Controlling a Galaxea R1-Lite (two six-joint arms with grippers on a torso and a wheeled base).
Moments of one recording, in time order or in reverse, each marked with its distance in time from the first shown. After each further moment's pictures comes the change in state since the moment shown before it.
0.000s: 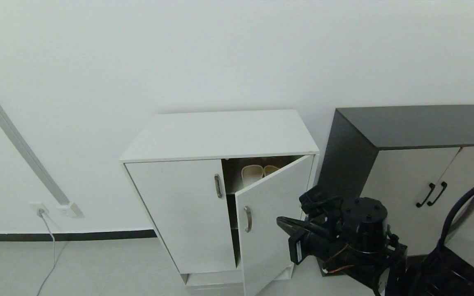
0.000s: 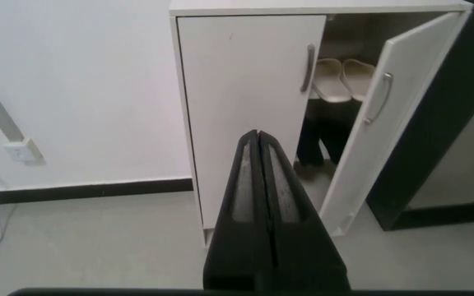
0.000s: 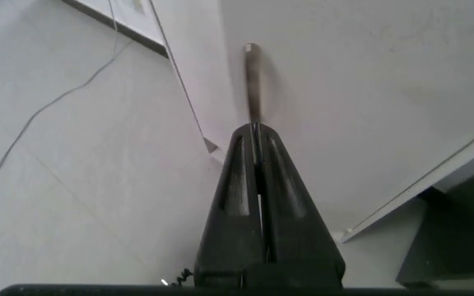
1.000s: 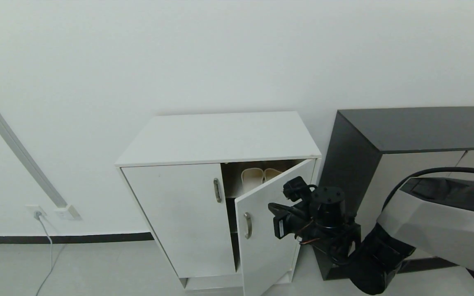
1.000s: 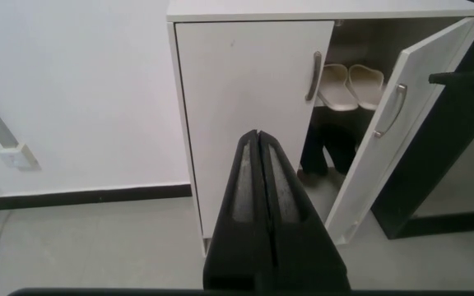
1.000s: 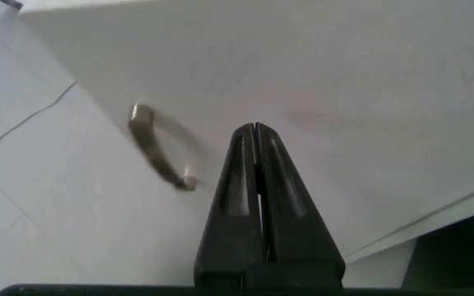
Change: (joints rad) left arm 0.000 0.000 0.000 0.000 0.000 0.000; right arm -0.083 0.240 -0.295 0.039 0.004 0.004
